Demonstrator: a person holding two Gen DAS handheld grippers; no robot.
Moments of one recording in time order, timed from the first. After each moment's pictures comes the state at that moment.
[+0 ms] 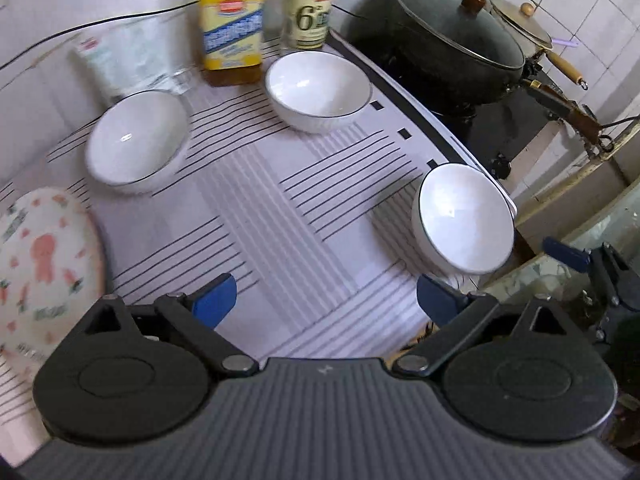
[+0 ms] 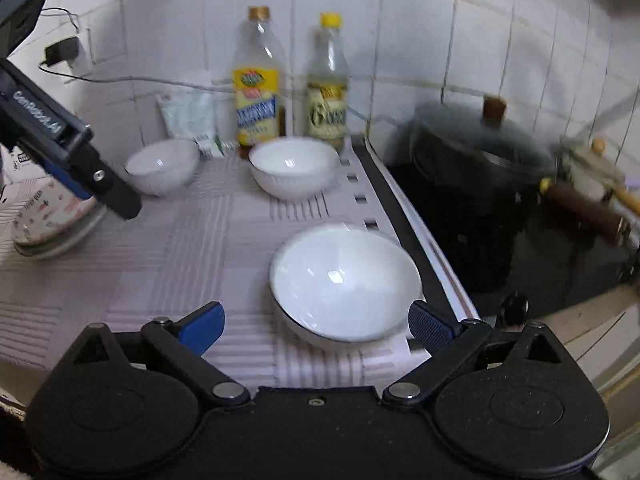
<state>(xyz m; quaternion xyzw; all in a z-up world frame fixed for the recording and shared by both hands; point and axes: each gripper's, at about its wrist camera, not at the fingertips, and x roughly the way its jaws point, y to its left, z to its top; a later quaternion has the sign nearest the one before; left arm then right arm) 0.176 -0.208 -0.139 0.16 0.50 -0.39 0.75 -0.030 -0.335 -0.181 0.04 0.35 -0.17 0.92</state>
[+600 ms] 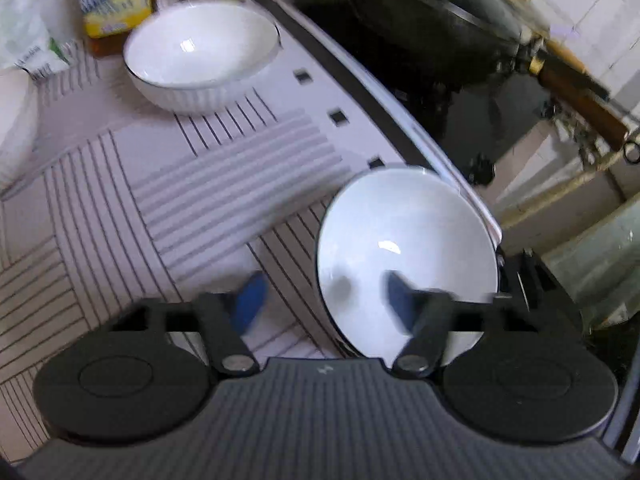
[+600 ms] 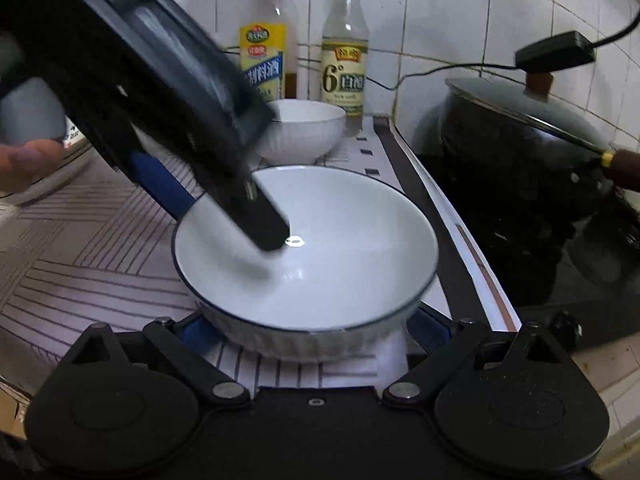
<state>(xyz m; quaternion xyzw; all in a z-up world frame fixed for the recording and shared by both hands) 0.161 -0.319 -0.219 0.13 0.55 -0.41 0.72 -0.008 -0.375 -0.259 0.00 0.30 -0.11 0.95</state>
